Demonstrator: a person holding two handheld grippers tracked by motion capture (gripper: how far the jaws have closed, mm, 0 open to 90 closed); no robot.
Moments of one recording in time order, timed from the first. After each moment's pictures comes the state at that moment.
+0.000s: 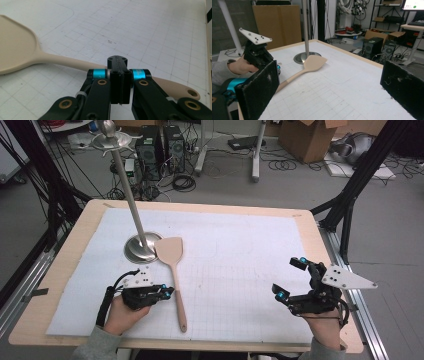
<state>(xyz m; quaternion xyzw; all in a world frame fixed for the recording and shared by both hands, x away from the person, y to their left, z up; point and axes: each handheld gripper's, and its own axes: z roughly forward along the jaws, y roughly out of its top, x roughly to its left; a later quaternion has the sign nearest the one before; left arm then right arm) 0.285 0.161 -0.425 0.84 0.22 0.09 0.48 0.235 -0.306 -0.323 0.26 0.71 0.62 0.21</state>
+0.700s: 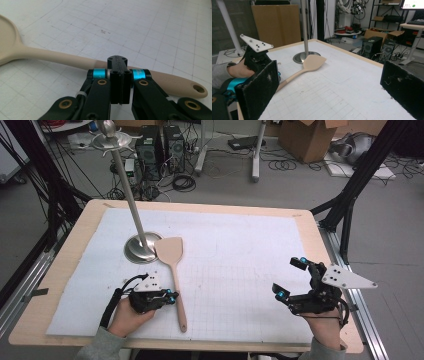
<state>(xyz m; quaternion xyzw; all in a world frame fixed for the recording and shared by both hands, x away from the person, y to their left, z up) 0.284 0.148 -0.438 0.86 0.21 0.09 0.45 0.235 -0.307 -0.323 0.27 0.71 0.62 0.21</state>
